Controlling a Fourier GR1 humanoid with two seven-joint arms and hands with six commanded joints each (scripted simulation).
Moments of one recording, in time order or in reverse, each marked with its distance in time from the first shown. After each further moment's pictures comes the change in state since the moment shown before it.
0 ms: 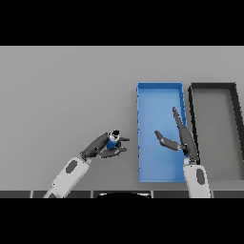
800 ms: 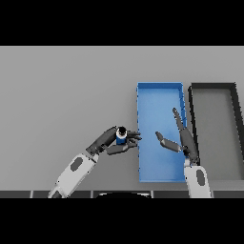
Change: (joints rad) left arm -0.064 -0.071 0.015 -0.157 -0.036 0.008 0.014; right arm 0.014 -0.007 0.004 -0.003 0.022 -0.007 -0.023
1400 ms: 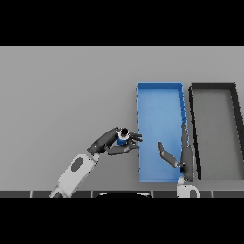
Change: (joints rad) left arm 0.009 -0.027 0.020 -0.021 -0.032 -0.059 0.025; right arm 0.266 0.151 0.046 -0.166 0.141 -0.220 -0.024
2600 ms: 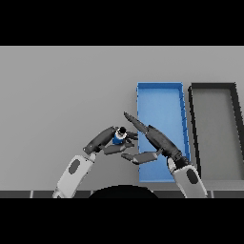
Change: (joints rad) left arm 0.005 -0.057 0.058 -0.021 -0.083 -0.084 0.052; right arm -0.425 -0.188 0.206 -0.278 -0.297 0.460 0.412
